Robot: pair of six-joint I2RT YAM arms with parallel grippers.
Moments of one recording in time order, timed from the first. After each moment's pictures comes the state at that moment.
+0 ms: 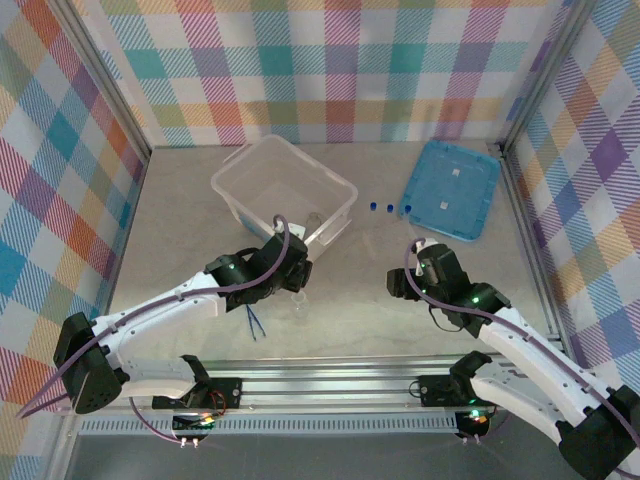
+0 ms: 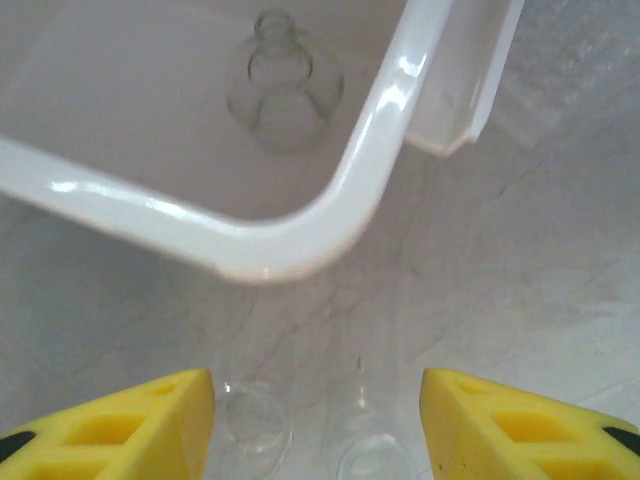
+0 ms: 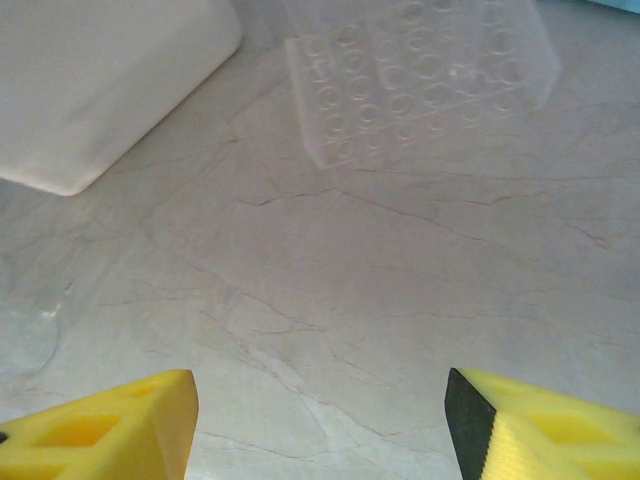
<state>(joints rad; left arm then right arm) -0.92 1.23 0.99 -0.67 -0.38 -0.44 0.61 0.84 0.64 -0.59 0.08 0.45</state>
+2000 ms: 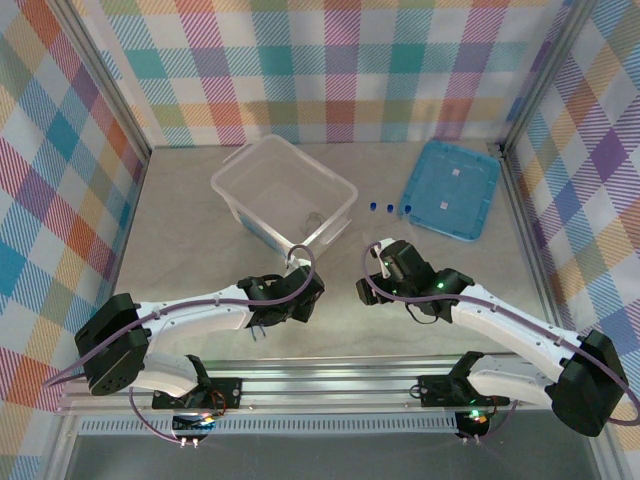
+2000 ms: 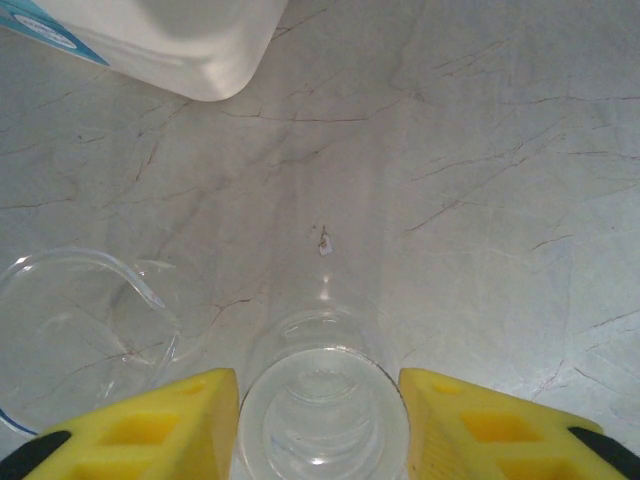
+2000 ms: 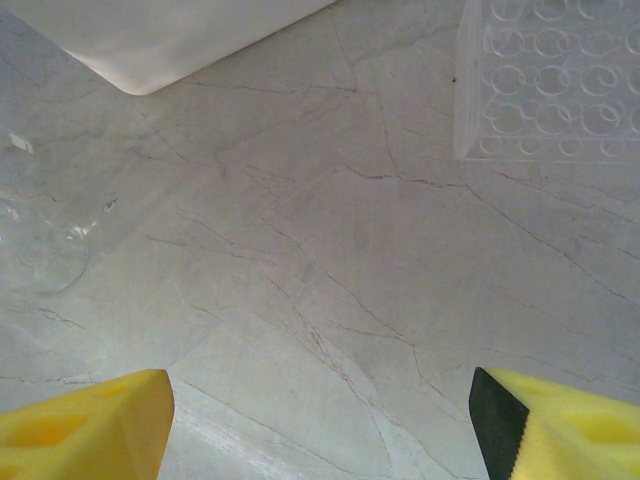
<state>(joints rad) -1.01 1.37 0.81 -0.54 -0.33 -0.60 0.78 1.08 0.73 -0.54 0.10 0.33</state>
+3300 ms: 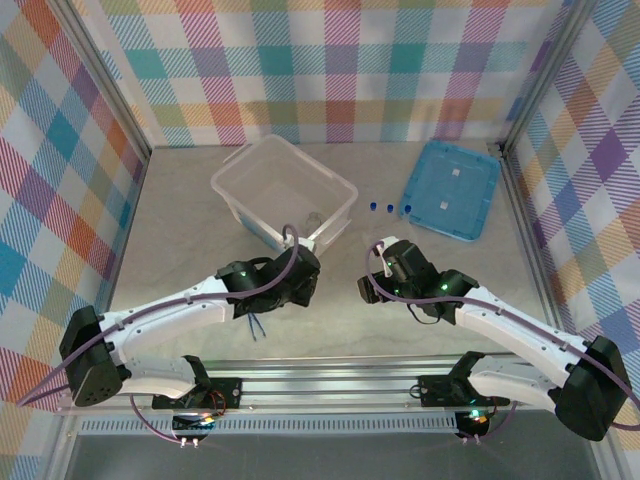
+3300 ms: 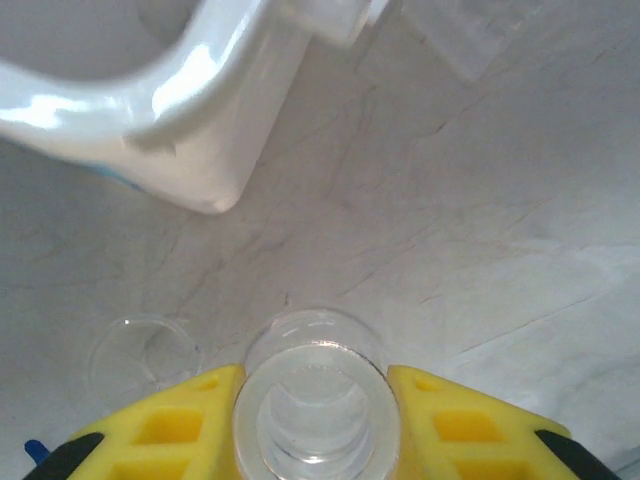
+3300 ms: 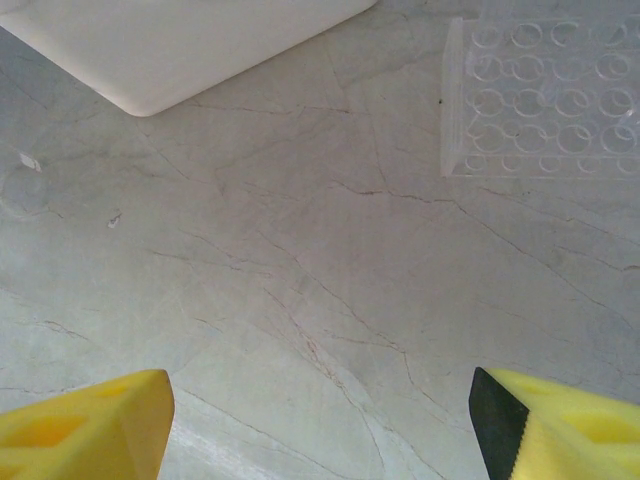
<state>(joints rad) -1.01 1.26 1.05 -0.74 -0.34 -0.57 0.78 1.05 0.73 -0.54 0.12 0.33</state>
